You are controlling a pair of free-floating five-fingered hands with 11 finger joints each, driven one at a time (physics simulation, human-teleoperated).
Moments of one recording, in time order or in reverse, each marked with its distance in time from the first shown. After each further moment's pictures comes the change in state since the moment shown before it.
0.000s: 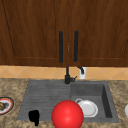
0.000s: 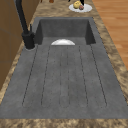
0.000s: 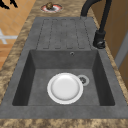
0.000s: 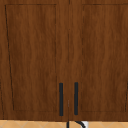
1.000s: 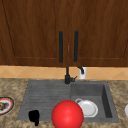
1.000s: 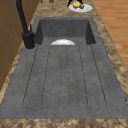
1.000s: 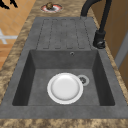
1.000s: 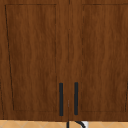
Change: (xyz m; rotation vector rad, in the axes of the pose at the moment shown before) left hand 0.000 0.000 0.000 0.000 0.000 0.000; right hand -0.017 -0.005 -0.070 0.276 -0.104 0.232
